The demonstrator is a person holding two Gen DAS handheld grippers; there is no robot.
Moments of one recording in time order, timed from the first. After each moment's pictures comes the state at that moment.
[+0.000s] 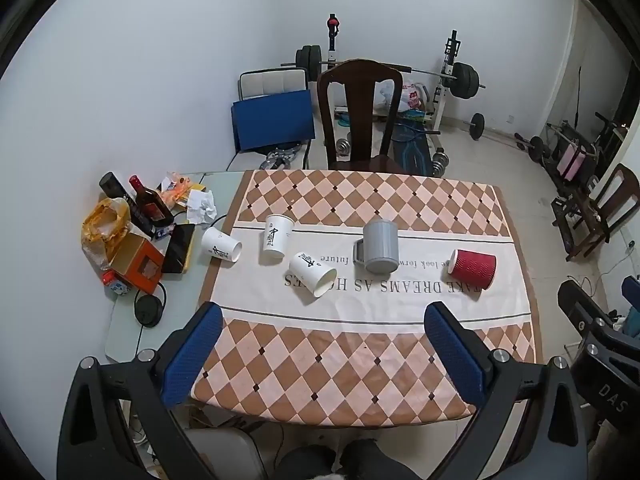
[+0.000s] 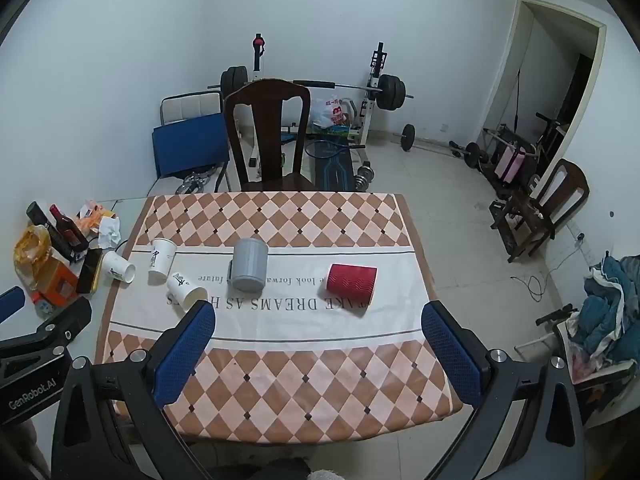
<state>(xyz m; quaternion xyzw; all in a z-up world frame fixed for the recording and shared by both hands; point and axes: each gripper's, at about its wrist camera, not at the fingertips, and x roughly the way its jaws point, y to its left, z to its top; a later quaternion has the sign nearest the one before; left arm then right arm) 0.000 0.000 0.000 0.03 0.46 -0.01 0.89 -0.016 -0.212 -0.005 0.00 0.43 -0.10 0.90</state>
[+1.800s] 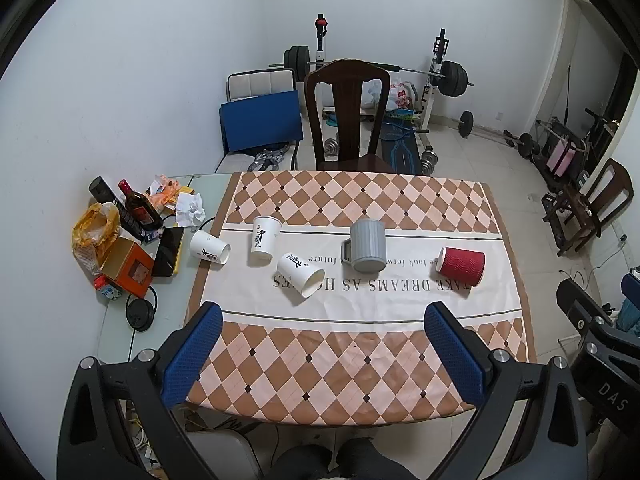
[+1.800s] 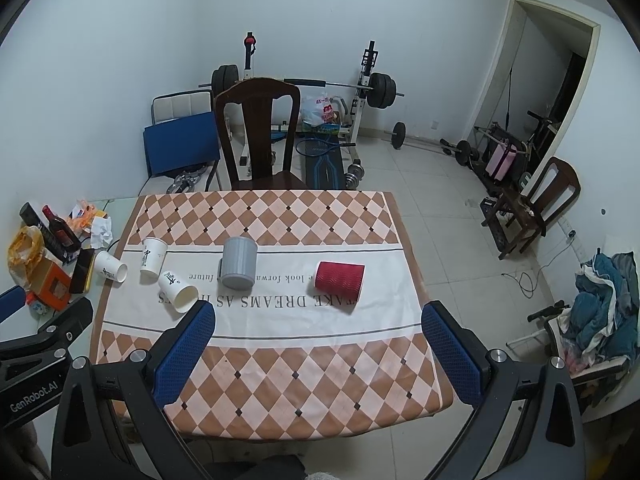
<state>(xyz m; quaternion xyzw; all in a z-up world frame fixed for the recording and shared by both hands) 0.004 -0.020 0.003 0.03 0.47 -0.03 0.88 -0.020 -0.219 -0.006 0.00 0.43 -0.11 0.89</state>
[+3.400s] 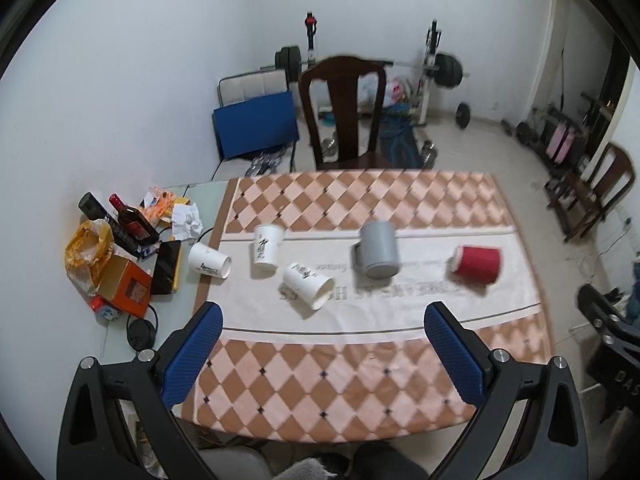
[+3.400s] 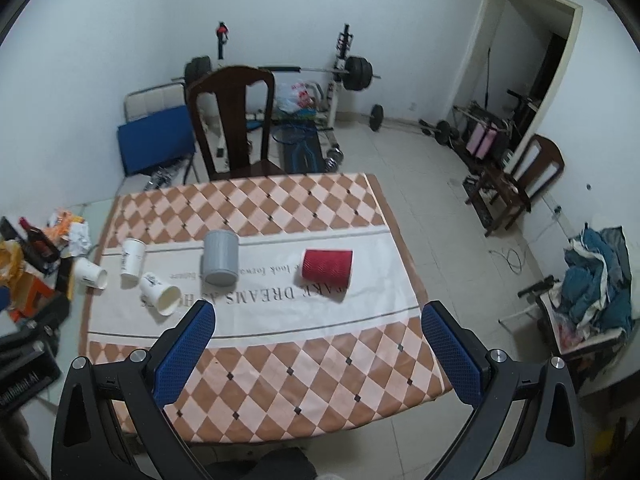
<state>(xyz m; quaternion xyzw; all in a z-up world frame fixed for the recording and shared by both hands) 0.042 -0.027 -0.041 0.06 0.48 -0.04 0.88 0.001 -0.246 -0.027 0.01 0.46 -0.16 0.87</state>
